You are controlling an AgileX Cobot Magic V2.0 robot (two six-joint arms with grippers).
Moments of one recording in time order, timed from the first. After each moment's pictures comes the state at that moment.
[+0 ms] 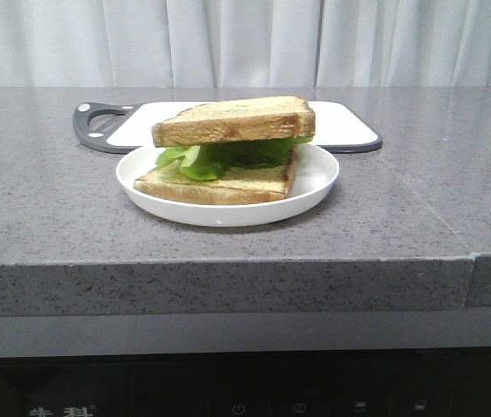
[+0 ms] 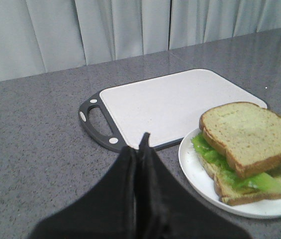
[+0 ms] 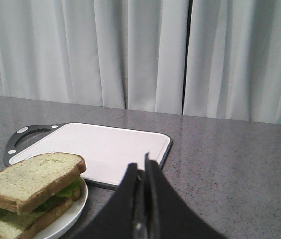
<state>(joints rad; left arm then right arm) -0.32 0.57 -0.51 -0.45 0.22 0.50 0.28 0.32 -0.30 0.36 -0.05 -0.31</state>
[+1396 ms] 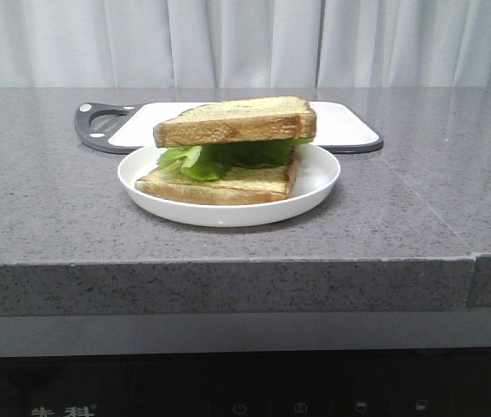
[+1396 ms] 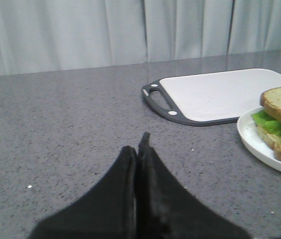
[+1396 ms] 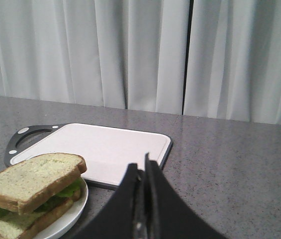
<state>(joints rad) -0.17 0.10 -0.22 0.03 0.28 0.02 0.28 0.32 -0.30 0.36 -0.05 -0.31</state>
